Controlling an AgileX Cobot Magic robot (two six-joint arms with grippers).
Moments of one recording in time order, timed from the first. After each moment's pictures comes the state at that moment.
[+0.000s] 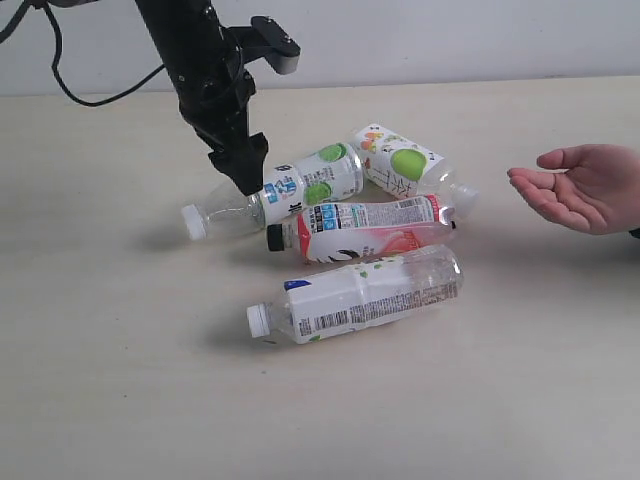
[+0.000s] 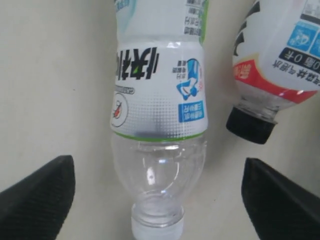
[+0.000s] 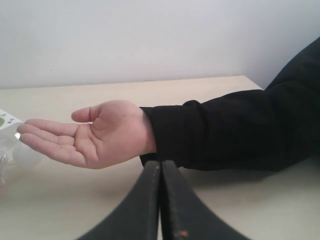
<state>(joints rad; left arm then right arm) -0.49 2.23 -1.93 -0.12 1.22 0.73 -0.02 0.01 0.00 -0.08 0.29 0.06</state>
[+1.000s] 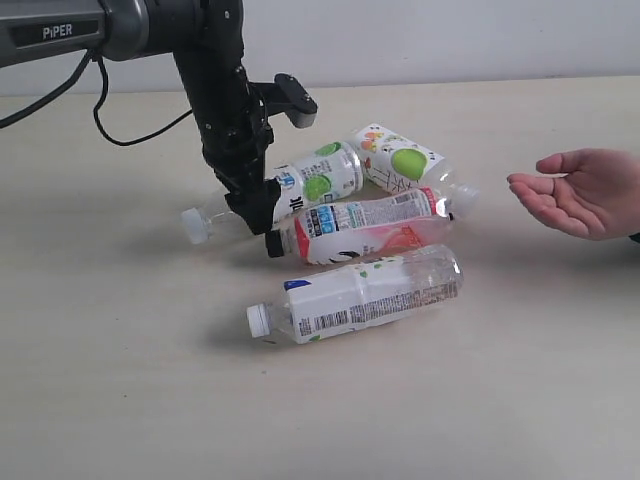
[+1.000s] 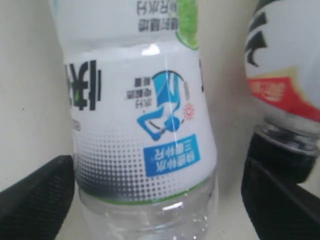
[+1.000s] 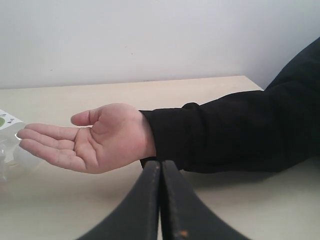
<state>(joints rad) -0.51 2.34 -1.93 -0.10 1.19 0.75 -0.02 0.01 0.00 -0.08 0.29 0.06</state>
